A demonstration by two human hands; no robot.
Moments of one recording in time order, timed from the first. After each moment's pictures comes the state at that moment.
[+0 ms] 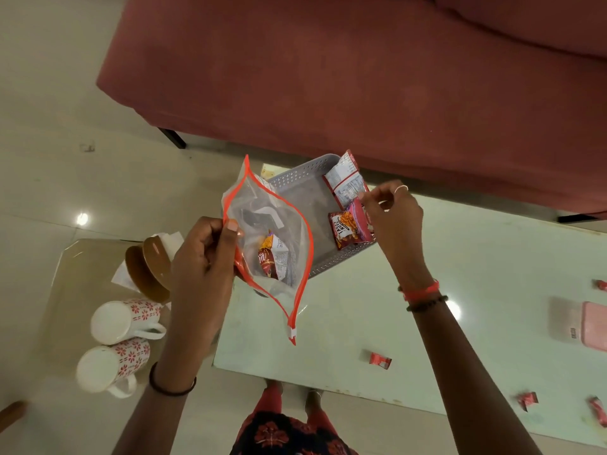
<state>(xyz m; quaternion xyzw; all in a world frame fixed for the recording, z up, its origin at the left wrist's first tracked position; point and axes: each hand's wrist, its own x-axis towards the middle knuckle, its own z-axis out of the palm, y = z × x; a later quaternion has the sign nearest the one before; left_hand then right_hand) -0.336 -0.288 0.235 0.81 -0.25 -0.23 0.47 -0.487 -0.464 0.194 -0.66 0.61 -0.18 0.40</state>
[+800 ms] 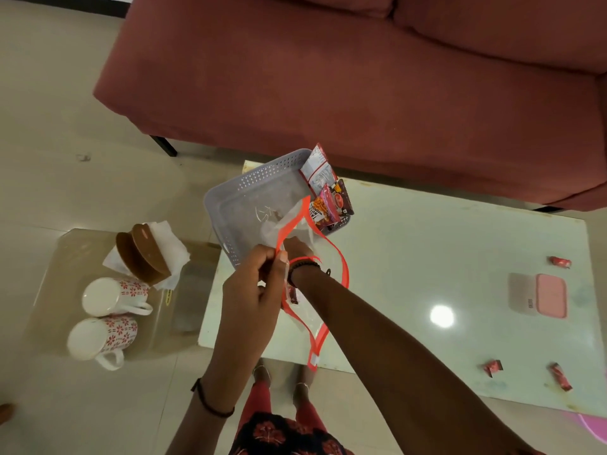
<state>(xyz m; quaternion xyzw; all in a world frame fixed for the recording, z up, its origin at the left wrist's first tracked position) -0.463 -0.252 0.269 0.80 -0.37 -0.22 0.43 -0.477 -0.354 0.152 -0.74 0.46 0.21 0.45</state>
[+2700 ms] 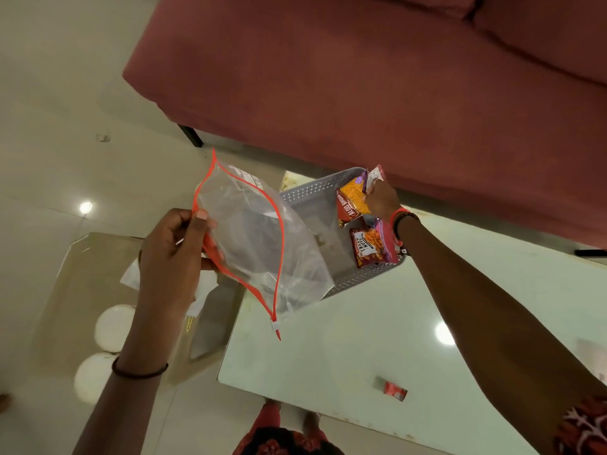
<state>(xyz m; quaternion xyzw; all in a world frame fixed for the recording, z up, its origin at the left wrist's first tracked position) -0.265 -0.277 0.217 0.80 -0.14 -0.26 0.53 -0.409 -0.560 0.055 -0.74 0.58 0.06 0.34</state>
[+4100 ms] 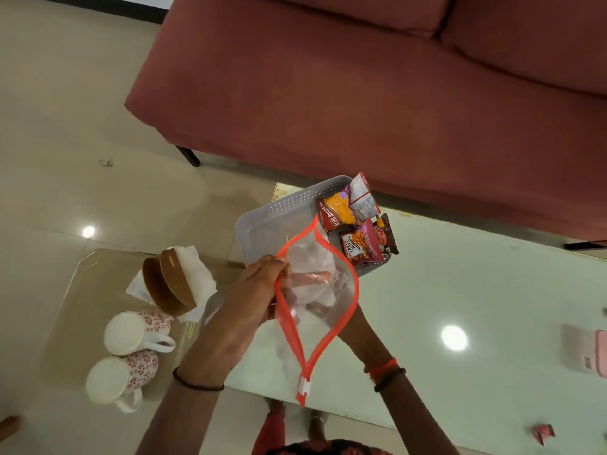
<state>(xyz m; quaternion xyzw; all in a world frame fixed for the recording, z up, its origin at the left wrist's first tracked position) -0.343 -0.292 0.239 0.66 -0.04 -0.58 0.48 -0.483 -0.362 0.136 -0.61 0.39 -0.13 0.67</state>
